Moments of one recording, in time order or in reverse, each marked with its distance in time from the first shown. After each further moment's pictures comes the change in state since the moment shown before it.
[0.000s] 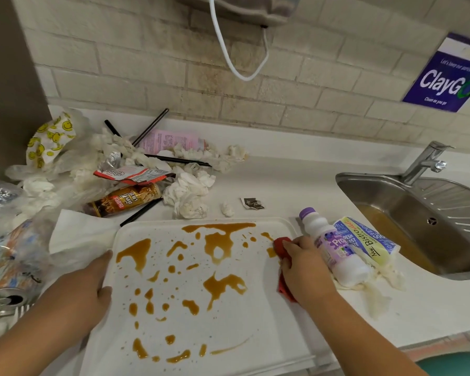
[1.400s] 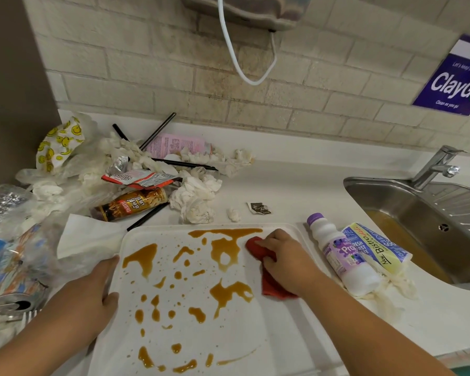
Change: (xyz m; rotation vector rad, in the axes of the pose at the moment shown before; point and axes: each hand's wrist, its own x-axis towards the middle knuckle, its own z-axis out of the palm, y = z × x) left_hand -0.007 0.000 -0.007 -0.117 -0.021 0.047; right_hand 0.031 -0.029 0.002 0.183 -0.166 -0.241
